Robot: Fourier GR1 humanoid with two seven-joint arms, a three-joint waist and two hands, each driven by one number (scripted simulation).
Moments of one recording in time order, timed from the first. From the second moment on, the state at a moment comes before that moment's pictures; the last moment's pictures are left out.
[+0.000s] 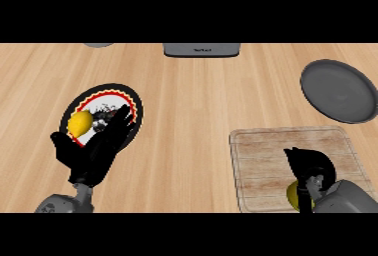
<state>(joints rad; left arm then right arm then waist) -0.09 0.26 -0.27 -1.55 0.38 0.10 0.18 -0.27 -0.59 0.60 -1.55 0.41 0.65 1.03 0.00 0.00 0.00</state>
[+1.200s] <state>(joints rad) -0.05 0.21 -0.23 -1.58 0.33 0.09 0.20 -0.06 -0.66 0.56 -1.72 0.84 0.04 0.38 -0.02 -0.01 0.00</state>
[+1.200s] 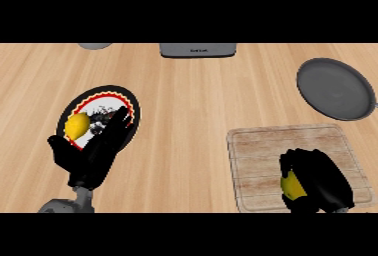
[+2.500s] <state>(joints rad) -0.08 0.19 -0.20 -1.54 0.32 0.01 0.20 -0.17 -0.58 0.00 -1.38 0.37 -0.25 -0.13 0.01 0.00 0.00</state>
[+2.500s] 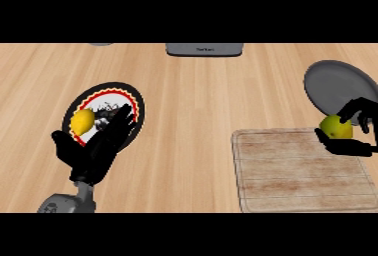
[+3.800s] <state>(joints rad) -0.14 0.14 -0.23 -1.54 0.28 0.00 0.21 -0.73 -0.65 -0.28 -0.25 0.42 -0.51 -0.54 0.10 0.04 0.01</state>
